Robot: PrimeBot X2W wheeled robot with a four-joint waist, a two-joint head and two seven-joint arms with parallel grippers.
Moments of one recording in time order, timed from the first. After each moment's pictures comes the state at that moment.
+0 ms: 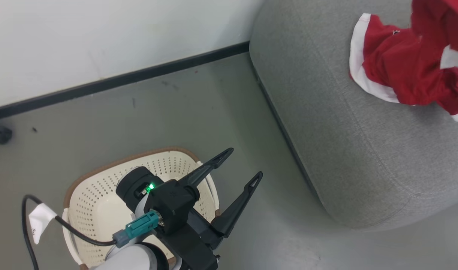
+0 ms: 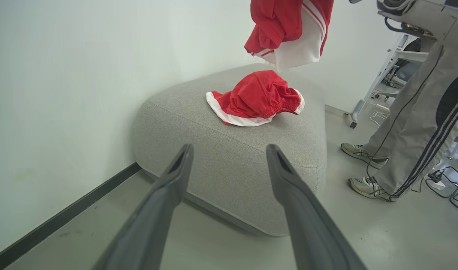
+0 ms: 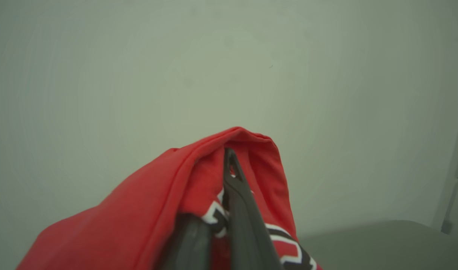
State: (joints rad) left arm -0.55 0.41 -0.82 -0.17 -0.62 0.04 0.02; right arm -0.92 -0.67 0.22 0.34 0.70 0.06 -0.23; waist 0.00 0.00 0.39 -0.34
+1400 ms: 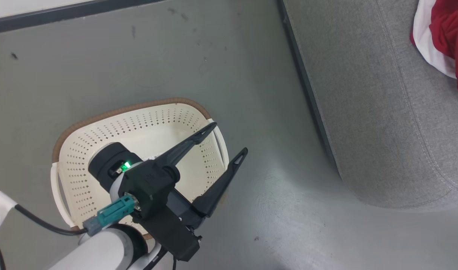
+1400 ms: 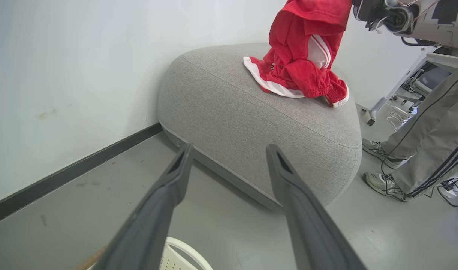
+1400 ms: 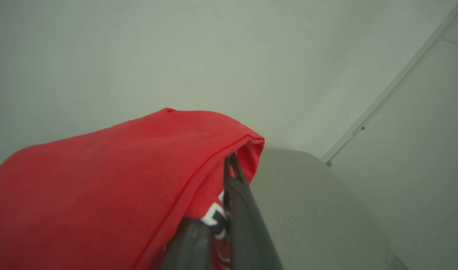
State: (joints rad) left arm -0.61 0.48 -0.77 -0.26 -0.61 0.04 0.08; right arm -1.08 -0.75 0.27 0.72 0.48 -0.08 -0.18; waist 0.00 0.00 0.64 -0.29
